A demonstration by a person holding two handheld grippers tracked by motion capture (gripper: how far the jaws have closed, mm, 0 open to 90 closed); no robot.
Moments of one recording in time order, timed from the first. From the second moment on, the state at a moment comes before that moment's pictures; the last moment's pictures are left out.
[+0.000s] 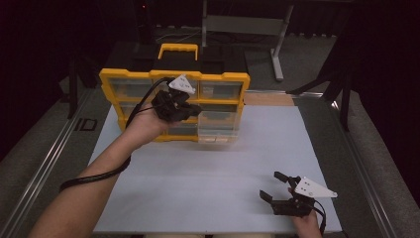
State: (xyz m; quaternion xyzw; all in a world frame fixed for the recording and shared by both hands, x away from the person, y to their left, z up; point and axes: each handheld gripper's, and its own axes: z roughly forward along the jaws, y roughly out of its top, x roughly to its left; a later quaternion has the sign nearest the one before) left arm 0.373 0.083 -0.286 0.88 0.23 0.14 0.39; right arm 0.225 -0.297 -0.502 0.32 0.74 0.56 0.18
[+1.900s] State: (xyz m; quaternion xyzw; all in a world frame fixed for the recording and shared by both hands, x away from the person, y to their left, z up) left arm 0.398 0.032 -0.314 0.90 0.27 0.13 0.33; right arm 0.225 -0.298 -0.502 0.32 0.75 0.56 0.18
